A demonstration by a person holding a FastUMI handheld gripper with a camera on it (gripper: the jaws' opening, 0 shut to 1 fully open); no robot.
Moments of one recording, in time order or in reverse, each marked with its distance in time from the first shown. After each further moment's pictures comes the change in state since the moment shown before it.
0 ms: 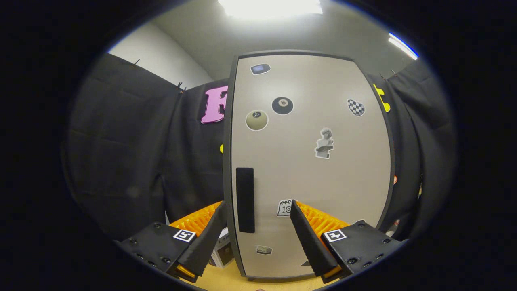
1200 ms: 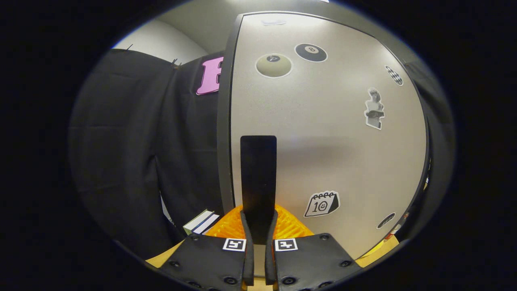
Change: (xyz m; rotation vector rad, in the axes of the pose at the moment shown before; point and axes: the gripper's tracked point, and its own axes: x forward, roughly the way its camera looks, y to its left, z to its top) arm 0.069 0.019 -0.041 0.006 0.195 0.013
